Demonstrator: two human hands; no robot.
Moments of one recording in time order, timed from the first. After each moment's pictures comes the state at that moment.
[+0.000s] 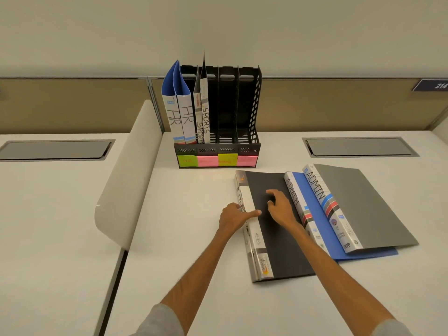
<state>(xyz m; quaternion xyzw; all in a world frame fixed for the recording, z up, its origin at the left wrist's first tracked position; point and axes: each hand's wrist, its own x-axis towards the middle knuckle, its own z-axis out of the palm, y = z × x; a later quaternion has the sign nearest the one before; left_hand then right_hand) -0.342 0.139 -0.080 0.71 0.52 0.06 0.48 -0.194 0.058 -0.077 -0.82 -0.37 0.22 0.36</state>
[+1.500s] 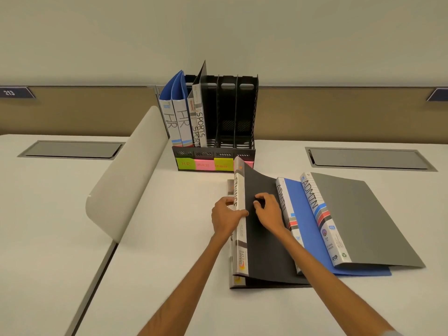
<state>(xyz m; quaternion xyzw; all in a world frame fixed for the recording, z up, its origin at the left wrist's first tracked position) -0.320 0.096 -0.053 0.64 0.56 0.27 0.44 -0.180 0.056 -0.086 -0.78 -0.42 0.22 0.41</state>
